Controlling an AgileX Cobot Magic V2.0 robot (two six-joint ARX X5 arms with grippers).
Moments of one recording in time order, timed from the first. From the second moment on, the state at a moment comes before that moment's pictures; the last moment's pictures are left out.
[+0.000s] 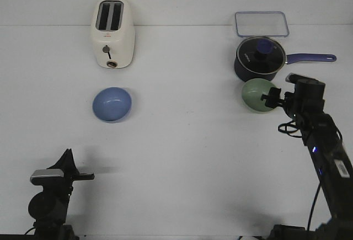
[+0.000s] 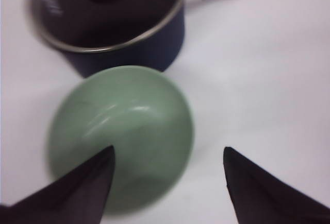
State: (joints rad) left arm 0.00 0.00 0.03 -0.01 -0.07 0.03; right arm -0.12 1.47 1.16 -0.43 -0.03 0.23
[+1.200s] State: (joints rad) left arm 0.00 0.00 0.03 -0.01 -0.07 0.03; right arm -0.15 1.52 1.23 -0.52 -0.25 0.24
